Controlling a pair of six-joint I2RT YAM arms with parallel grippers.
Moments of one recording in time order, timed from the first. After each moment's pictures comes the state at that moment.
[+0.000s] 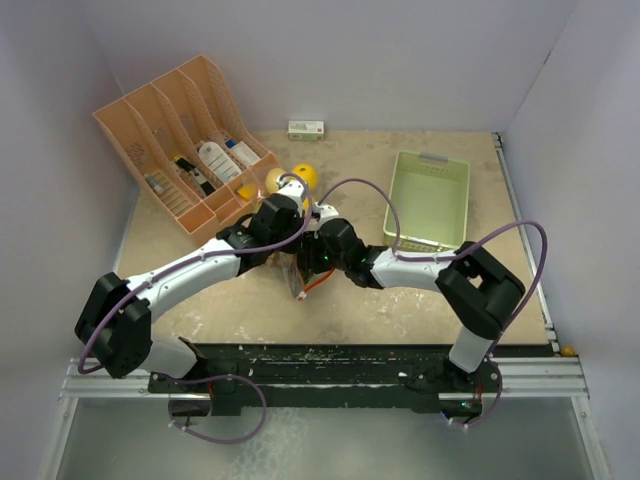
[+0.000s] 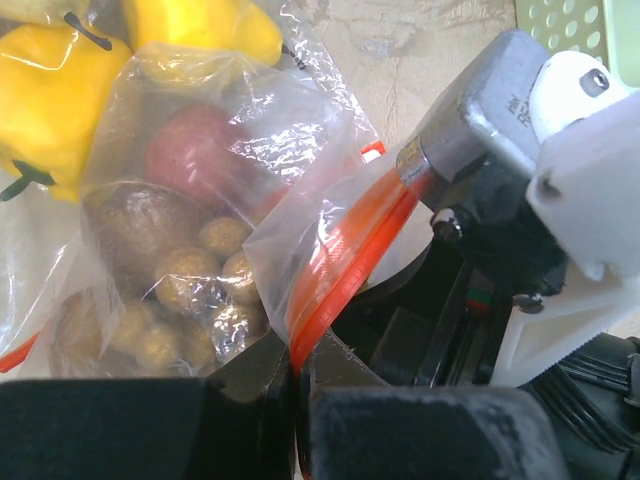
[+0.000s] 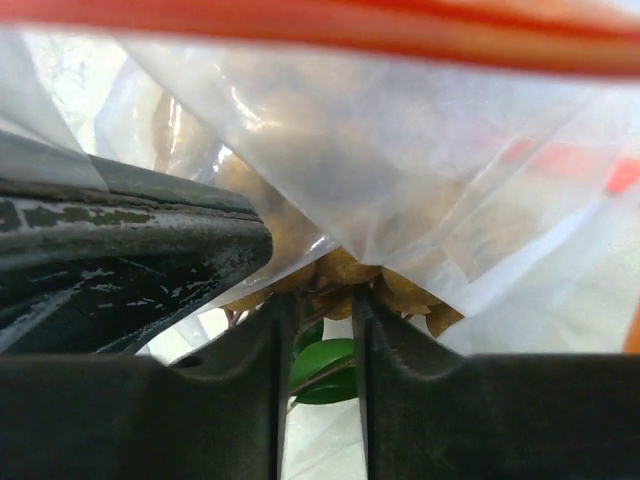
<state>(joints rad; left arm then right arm) -0.71 1.41 0.98 -0.25 -0.18 -0.39 0.86 1.73 0.91 0.23 0.01 0.56</state>
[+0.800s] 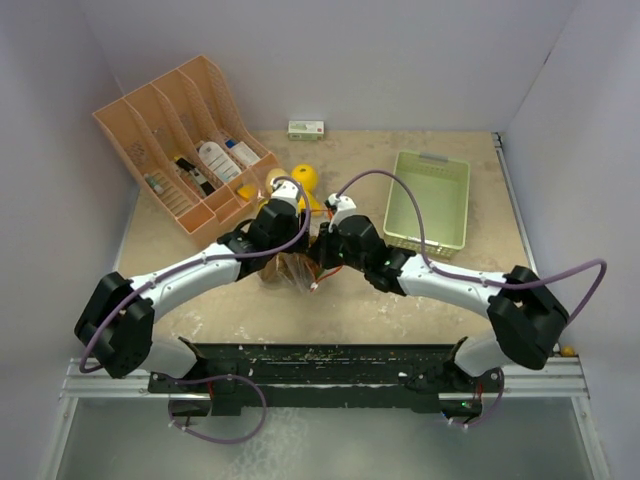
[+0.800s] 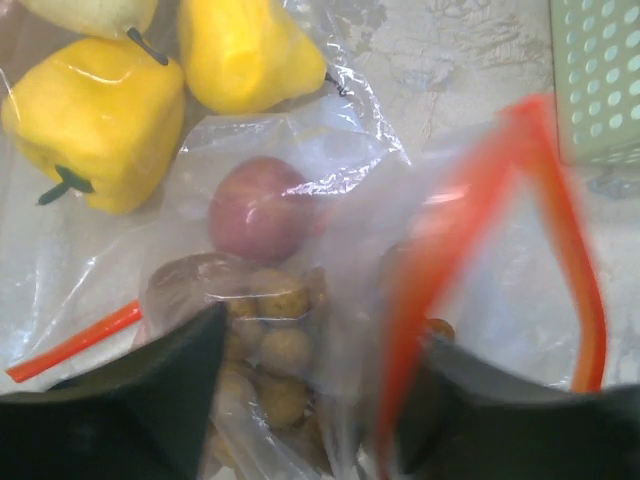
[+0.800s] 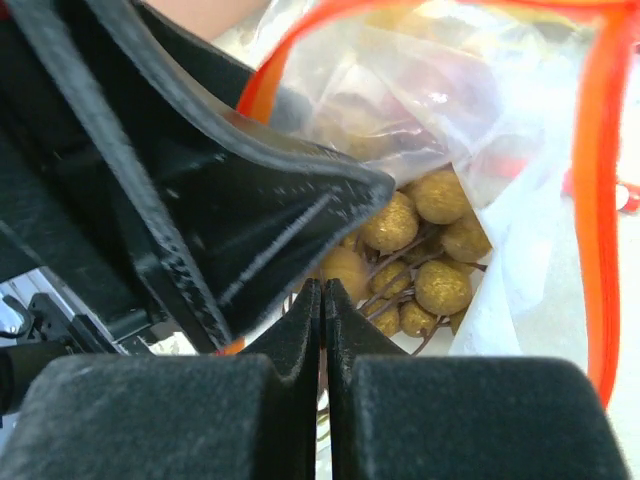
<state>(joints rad) -0.71 1.41 0.92 -0.15 -0.26 -0.40 0.86 1.49 0.86 0.14 0.04 0.56</state>
